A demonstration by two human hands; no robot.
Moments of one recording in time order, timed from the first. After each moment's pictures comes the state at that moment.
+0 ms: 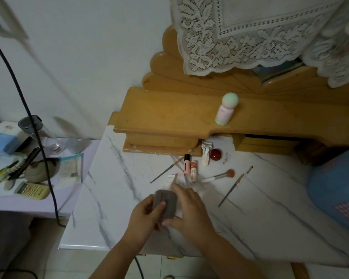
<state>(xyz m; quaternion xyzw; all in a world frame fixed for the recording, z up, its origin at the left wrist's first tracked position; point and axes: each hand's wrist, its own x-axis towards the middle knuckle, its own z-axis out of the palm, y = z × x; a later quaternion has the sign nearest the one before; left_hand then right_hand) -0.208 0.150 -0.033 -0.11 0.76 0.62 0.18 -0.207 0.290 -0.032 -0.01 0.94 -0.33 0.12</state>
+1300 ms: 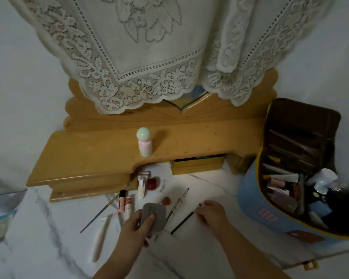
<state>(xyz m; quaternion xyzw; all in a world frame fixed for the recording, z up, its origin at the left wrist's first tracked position) -0.230 0.307 0.023 -0.06 0.76 0.61 0.23 -0.227 0.518 -0.033 0.43 0.66 -0.61 0.06</state>
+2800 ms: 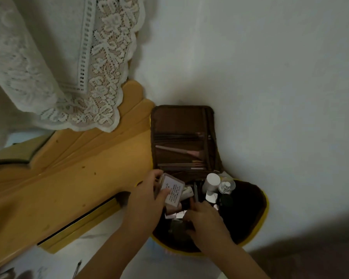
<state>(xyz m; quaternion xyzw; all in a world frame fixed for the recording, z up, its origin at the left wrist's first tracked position) -0.279 0.636 0.089 0.31 0.81 0.46 0.19 -0.152 0.727 0.050 0.28 0.95 -0.15 0.05</state>
